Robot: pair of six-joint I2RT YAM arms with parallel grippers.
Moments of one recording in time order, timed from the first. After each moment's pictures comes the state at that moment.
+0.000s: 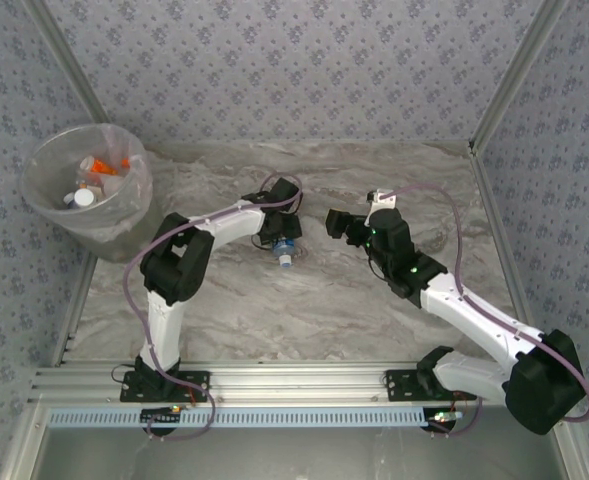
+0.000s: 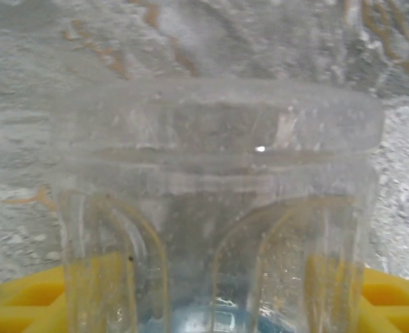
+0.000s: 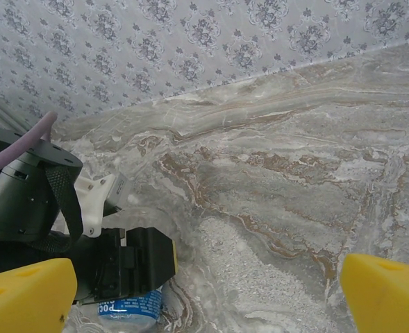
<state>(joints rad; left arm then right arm) -0.64 2.08 1.50 -0.56 -0.07 -0.77 0.60 1.10 0.74 0.00 0.26 0.49</state>
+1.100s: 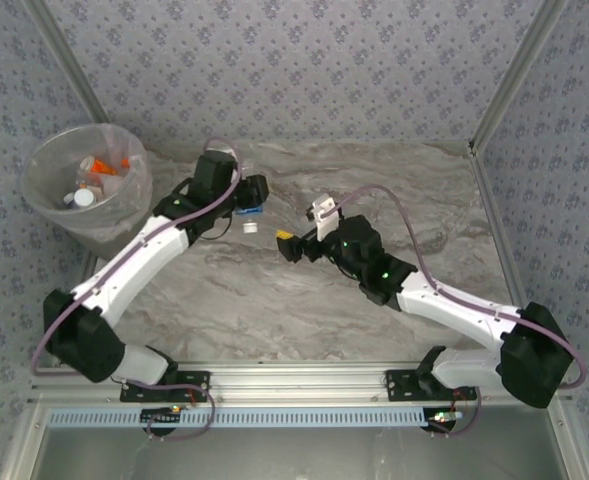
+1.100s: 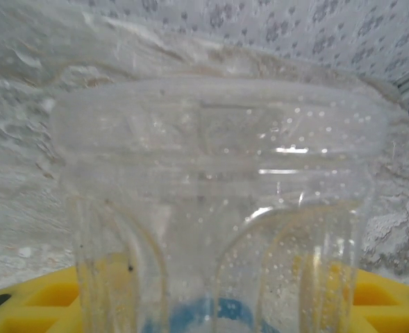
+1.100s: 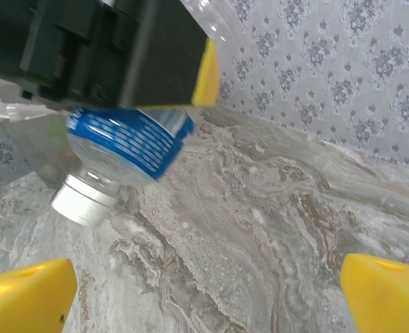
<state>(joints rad) -0.53 1.39 1.30 -0.49 -0.08 -0.54 0.84 1.24 0.80 0.26 0.08 0.08</state>
